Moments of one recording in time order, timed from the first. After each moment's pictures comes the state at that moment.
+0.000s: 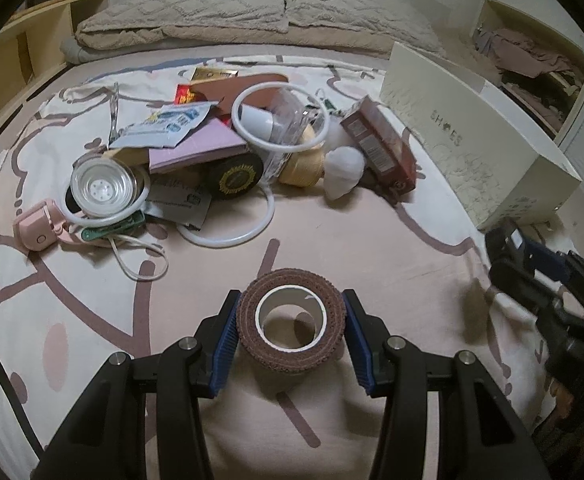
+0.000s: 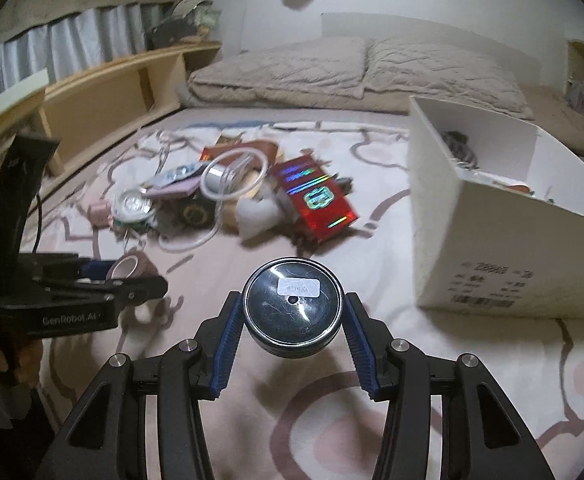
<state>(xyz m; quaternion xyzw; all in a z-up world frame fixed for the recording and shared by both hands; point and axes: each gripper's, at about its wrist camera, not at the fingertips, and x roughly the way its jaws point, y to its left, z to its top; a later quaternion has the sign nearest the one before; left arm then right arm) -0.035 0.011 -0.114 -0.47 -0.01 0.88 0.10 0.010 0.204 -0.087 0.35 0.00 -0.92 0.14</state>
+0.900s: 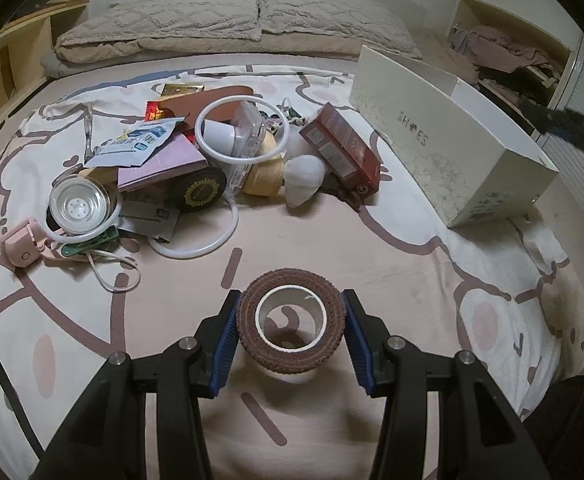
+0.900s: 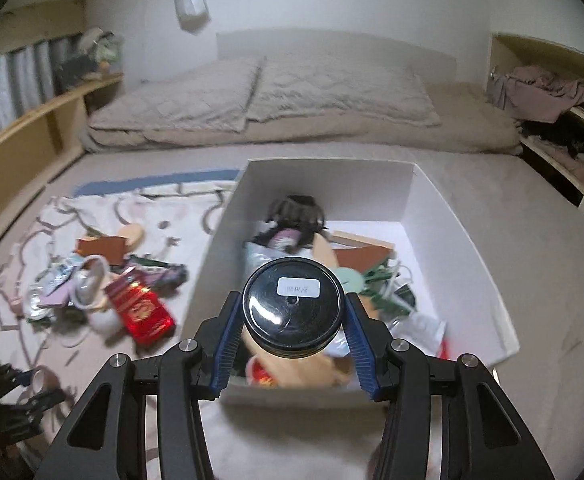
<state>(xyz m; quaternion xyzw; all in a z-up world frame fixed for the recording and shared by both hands) -0.032 0.025 -0.107 -0.46 -0.01 0.88 0.14 -0.075 0.329 -0.002 0.37 -0.01 -0.93 -0.01</state>
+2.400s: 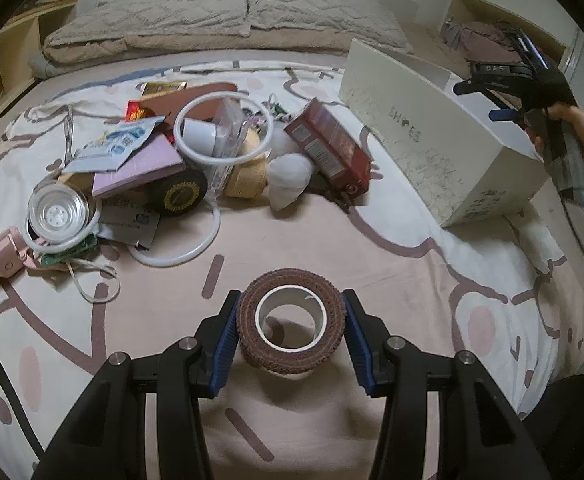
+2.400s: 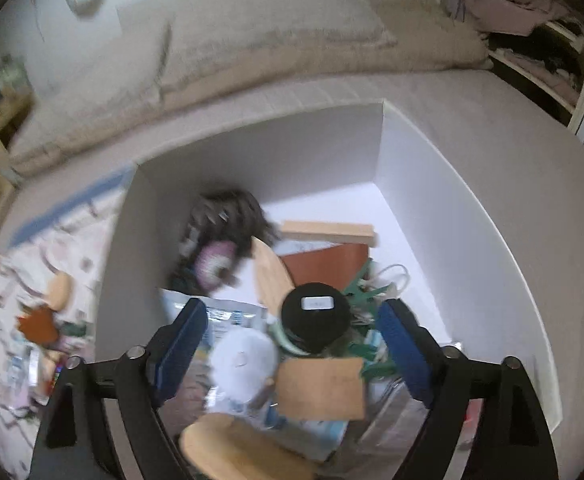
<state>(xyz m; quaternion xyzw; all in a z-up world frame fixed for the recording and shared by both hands) -0.037 0.035 -0.107 -0.46 -0.01 0.88 0.16 -0.165 0.386 -0.033 0.45 -0.11 -0.88 -0.09</state>
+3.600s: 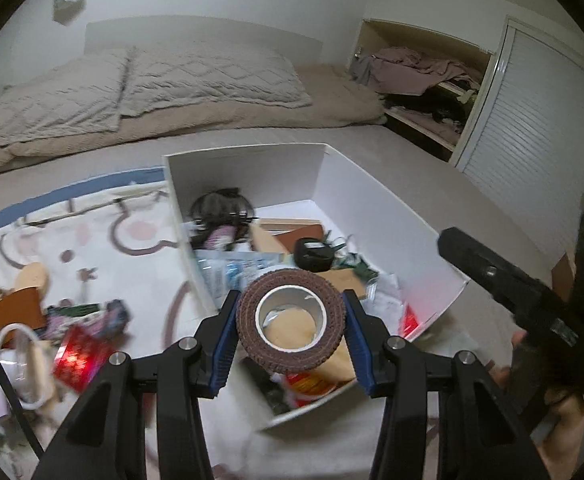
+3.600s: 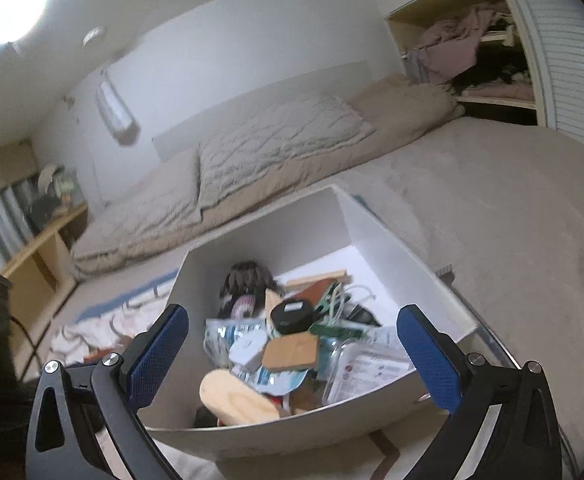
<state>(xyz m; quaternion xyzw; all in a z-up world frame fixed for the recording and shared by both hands) -0.130 0.232 -0.015 -0.37 -0.02 0.88 0.29 -0.035 0.423 -0.014 0.23 -0.20 -0.95 -0.06</state>
